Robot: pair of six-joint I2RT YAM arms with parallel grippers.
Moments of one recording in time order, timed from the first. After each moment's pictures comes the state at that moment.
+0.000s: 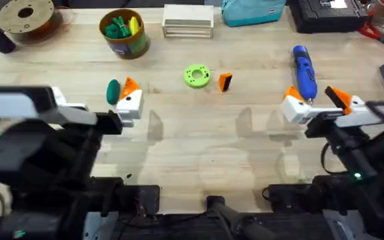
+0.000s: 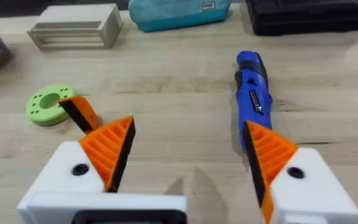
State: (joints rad) left arm 0.00 0.09 0.30 -0.43 -0.01 0.01; right arm 0.00 0.03 0.18 -0.43 -0.05 0.09
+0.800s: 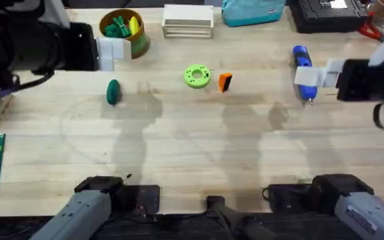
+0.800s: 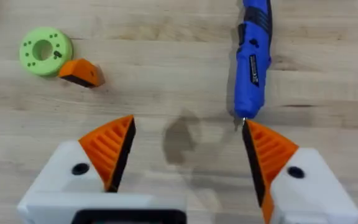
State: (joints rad) left arm 0.00 1.02 1.16 -0.98 -0.07 0.01; right arm 0.00 0.83 0.93 -0.95 -0.06 0.05
